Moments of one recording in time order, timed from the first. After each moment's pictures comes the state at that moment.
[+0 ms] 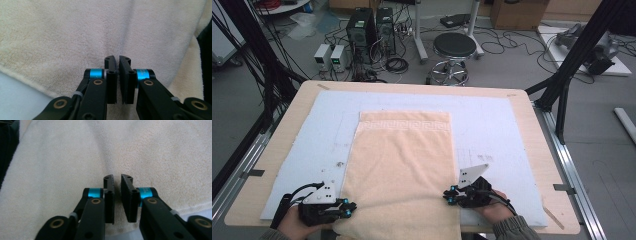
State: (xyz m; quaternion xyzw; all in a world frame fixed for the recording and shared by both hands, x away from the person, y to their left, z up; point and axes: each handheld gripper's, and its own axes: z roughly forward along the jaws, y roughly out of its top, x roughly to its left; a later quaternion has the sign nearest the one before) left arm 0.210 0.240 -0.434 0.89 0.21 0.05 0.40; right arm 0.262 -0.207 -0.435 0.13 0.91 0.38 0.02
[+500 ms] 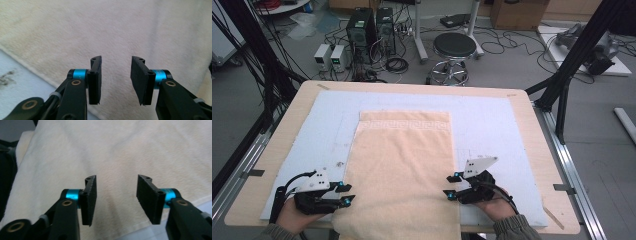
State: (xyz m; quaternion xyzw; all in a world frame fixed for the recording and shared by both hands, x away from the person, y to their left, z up) left arm 0.232 0.251 -0.420 0.86 0.26 0.09 0.44; right arm 0.274 -0.214 -0.421 0.18 0.88 0.43 0.03
